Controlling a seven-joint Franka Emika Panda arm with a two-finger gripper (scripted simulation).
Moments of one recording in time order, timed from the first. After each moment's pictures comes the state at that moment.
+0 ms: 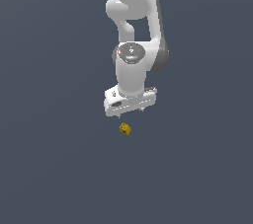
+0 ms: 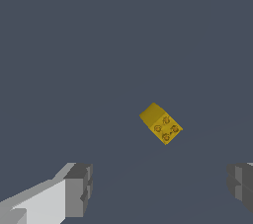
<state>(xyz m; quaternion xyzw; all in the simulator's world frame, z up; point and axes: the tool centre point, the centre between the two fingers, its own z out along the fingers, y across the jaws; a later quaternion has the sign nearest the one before) 0.014 0.016 0.141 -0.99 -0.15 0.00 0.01</state>
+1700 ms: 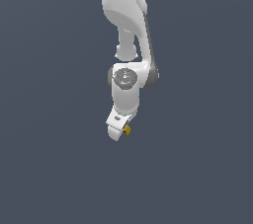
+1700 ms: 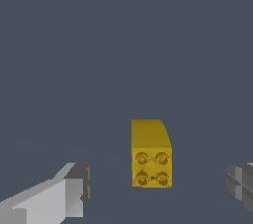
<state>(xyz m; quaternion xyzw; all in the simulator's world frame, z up) 0.033 -0.003 0.073 -0.86 -0.51 0.00 0.00</state>
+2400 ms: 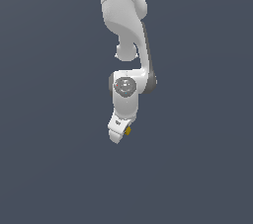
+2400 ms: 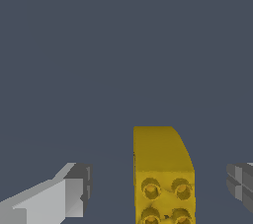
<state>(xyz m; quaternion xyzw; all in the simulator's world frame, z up) 0.032 -0.003 0.040 -0.86 -0.51 0.00 0.00</state>
